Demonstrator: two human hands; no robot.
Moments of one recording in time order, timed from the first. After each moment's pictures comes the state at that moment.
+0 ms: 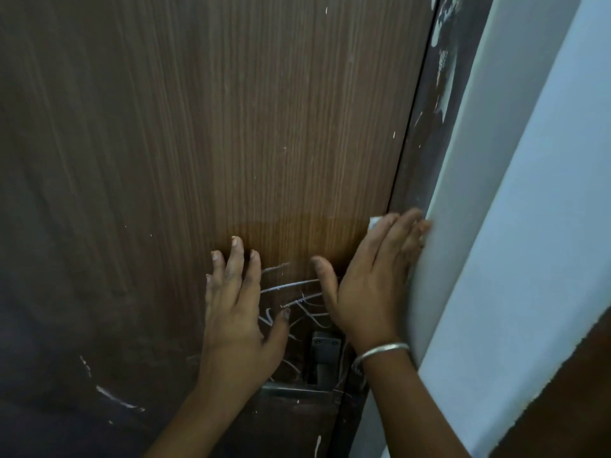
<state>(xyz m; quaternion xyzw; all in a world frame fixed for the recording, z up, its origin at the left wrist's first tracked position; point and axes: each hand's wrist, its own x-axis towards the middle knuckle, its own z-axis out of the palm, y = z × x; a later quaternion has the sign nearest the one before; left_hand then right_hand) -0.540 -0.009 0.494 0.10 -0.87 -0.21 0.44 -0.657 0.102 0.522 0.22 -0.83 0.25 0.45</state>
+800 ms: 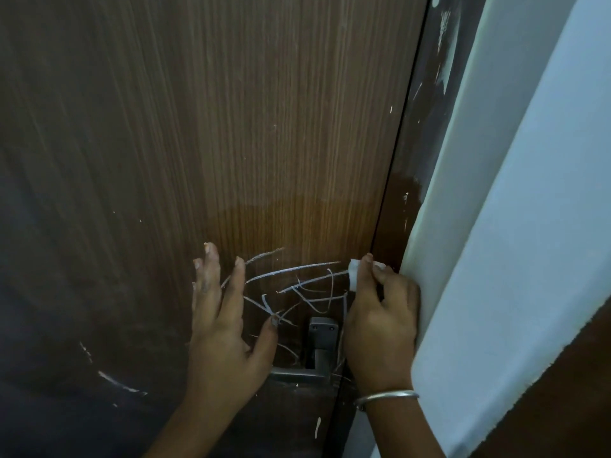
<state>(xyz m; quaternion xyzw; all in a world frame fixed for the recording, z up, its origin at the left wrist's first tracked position) -0.523 -0.001 0.478 0.12 -0.85 -0.26 0.44 -0.631 0.131 0.482 0.26 -0.79 0.33 0.45</state>
